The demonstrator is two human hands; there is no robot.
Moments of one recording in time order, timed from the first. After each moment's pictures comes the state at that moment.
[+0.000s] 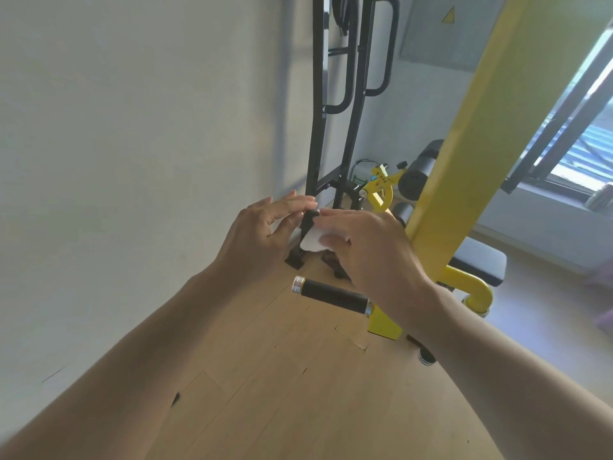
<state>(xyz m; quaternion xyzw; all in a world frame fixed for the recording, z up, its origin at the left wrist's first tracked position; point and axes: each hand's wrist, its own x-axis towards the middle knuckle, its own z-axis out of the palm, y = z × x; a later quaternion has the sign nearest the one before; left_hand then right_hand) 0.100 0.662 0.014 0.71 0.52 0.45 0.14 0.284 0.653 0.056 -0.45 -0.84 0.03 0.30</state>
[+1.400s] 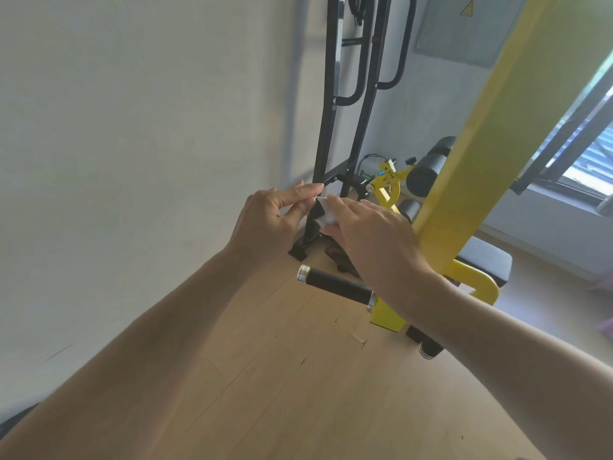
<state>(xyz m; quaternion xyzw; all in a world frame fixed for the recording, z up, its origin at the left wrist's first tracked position) 0.106 0.661 0.017 0.66 0.54 0.48 0.21 0.276 0.652 0.061 -0.48 -0.86 -0.16 0.10</state>
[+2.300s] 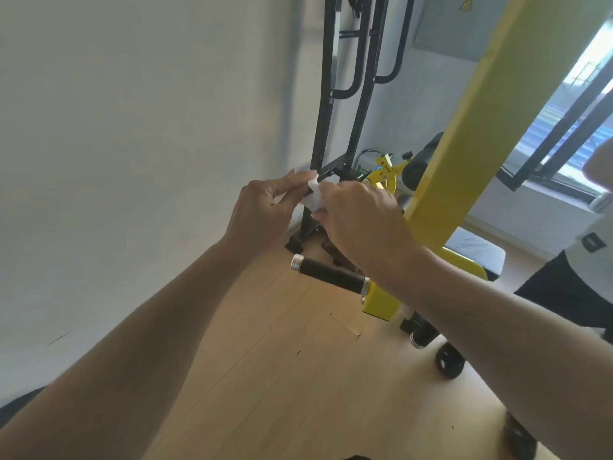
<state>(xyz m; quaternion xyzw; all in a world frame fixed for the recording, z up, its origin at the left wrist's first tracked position) 0.115 0.657 0.011 0.62 0.55 0.52 0.22 0.269 0.646 0.070 -0.48 -0.85 -0.18 0.11</state>
